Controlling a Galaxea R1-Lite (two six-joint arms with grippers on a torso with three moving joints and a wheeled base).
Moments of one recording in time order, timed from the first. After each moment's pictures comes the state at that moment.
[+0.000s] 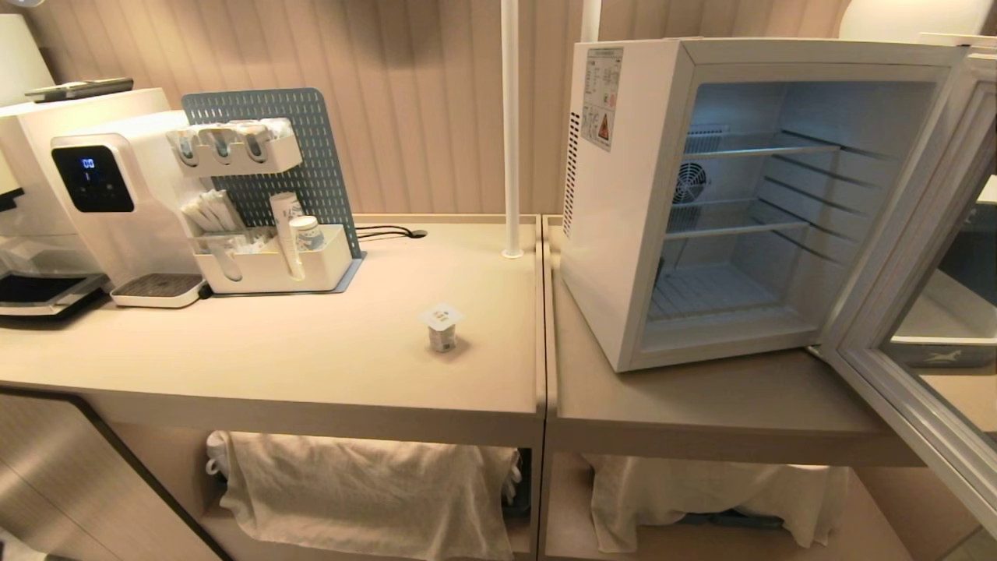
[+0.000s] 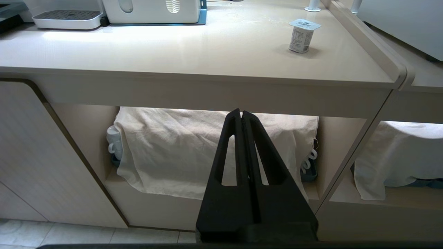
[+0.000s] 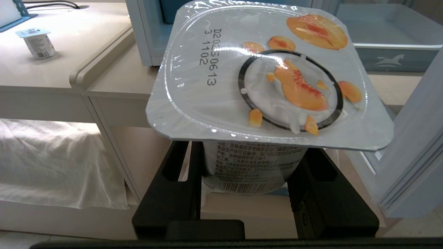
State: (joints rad) left arm 0.00 0.00 0.00 0.00 -0.01 -0.02; right arm 0.01 0.00 0.00 0.01 0.00 -0.05
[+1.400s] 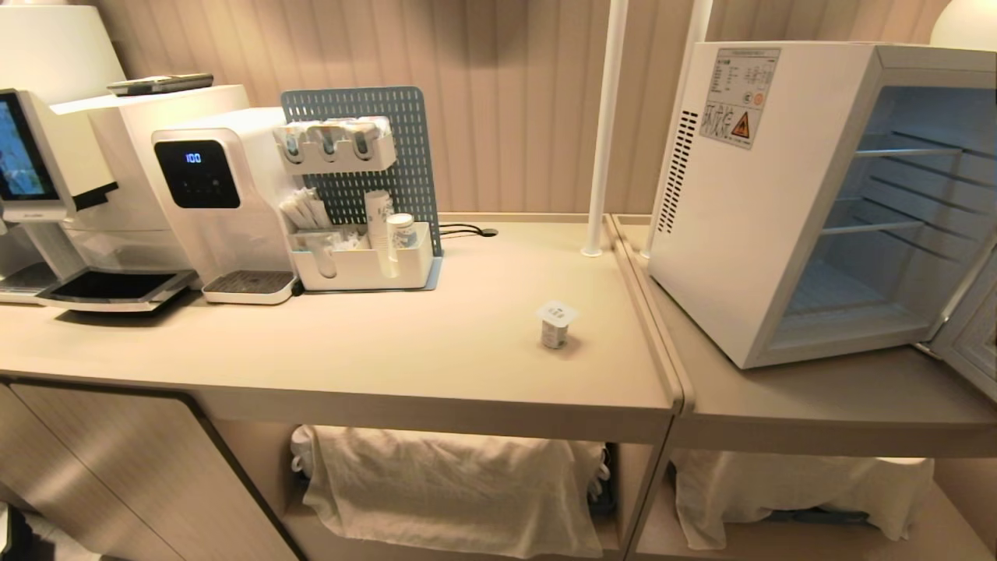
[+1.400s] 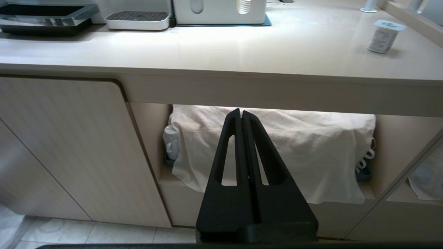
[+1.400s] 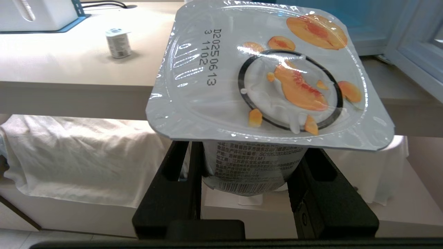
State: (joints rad) left arm 0.00 0.00 0.00 -0.01 -0.01 -0.01; right arm 0.01 0.00 0.00 0.00 0.00 -0.04
